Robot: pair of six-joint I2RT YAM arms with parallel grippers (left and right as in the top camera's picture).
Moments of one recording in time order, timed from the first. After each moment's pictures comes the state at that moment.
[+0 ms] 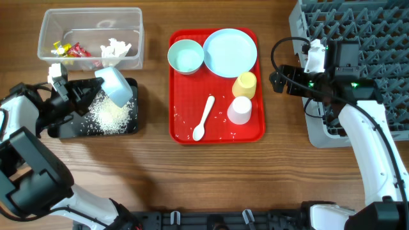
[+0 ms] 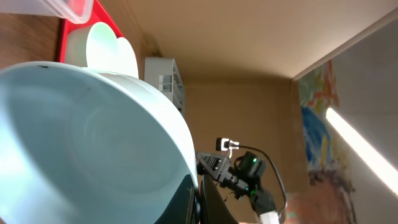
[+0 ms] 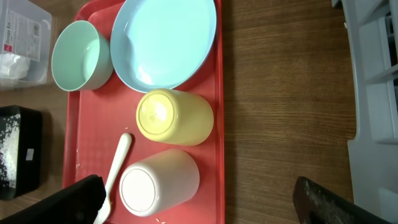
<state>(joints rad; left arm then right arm) 0.60 1.85 1.19 -1.05 1.54 0.16 0.00 1.43 1.15 -0.72 -0.34 0.18</state>
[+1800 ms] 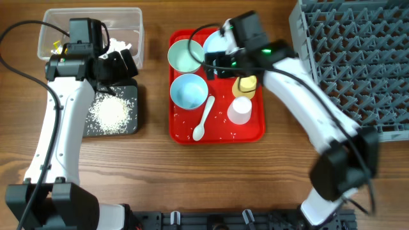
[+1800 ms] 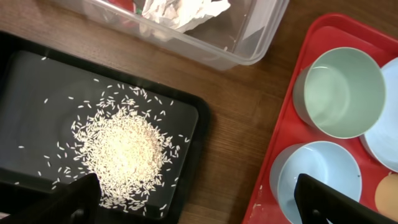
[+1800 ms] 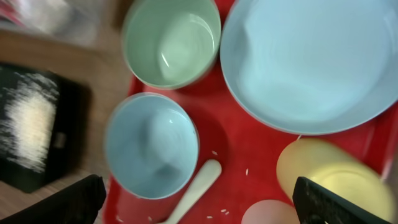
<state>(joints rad) 0.00 1.58 1.44 -0.96 -0.03 -0.37 0.46 1.85 1.62 -0.80 -0.16 0.28</state>
